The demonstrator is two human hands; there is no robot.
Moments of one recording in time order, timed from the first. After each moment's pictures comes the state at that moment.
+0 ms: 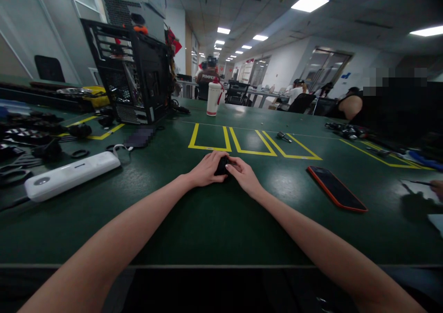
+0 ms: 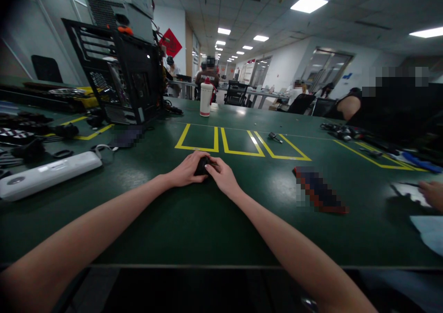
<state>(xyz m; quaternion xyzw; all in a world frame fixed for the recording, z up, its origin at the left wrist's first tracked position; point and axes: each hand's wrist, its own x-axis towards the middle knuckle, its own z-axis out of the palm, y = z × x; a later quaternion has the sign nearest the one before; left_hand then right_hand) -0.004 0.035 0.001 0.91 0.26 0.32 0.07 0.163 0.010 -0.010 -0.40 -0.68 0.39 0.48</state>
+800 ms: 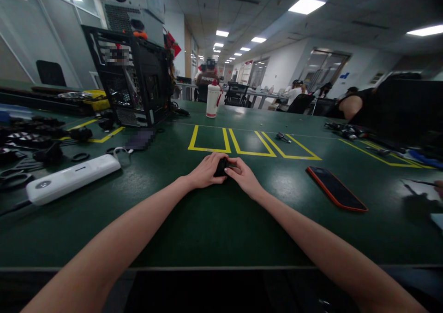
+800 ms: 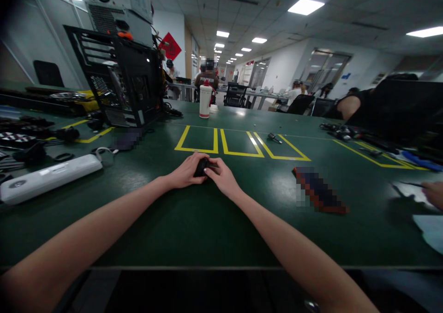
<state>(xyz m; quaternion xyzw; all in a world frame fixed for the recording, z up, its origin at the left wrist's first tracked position) -0.005 0.034 0.002 0.91 0.26 0.32 0.07 0.164 0.006 -0.008 -0.37 -0.68 0.41 0.48</state>
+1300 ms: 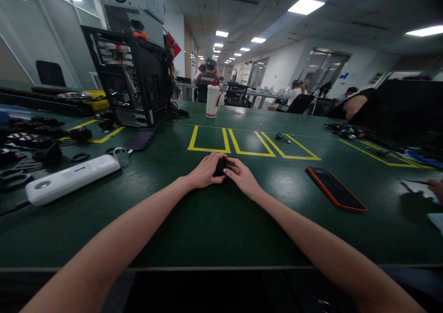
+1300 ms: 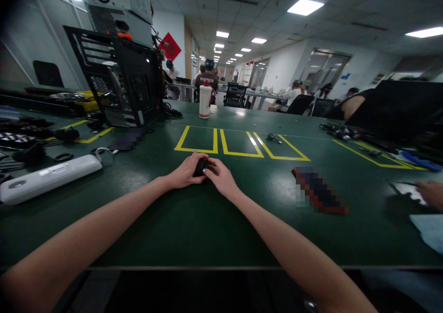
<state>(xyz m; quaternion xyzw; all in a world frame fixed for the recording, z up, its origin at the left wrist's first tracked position) -0.004 0.033 0.001 0.90 0.27 0.32 0.08 0.161 0.005 -0.006 -0.38 -0.68 0.40 0.49</state>
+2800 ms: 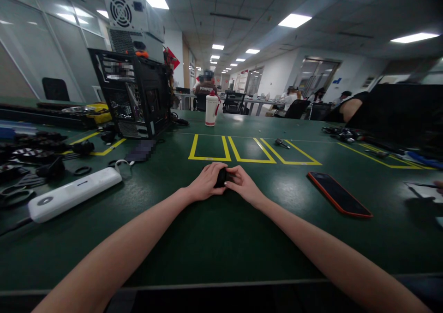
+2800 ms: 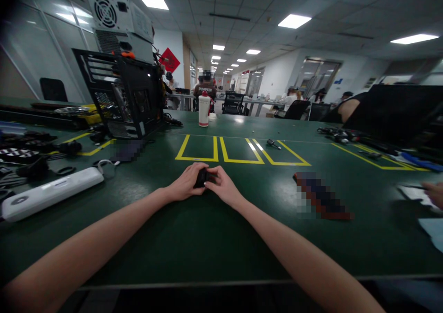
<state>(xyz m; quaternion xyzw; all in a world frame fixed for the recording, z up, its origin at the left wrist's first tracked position) -0.007 0.027 0.004 0.91 0.26 0.31 0.06 0.165 0.003 -0.004 -0.32 -0.66 0.47 0.48</state>
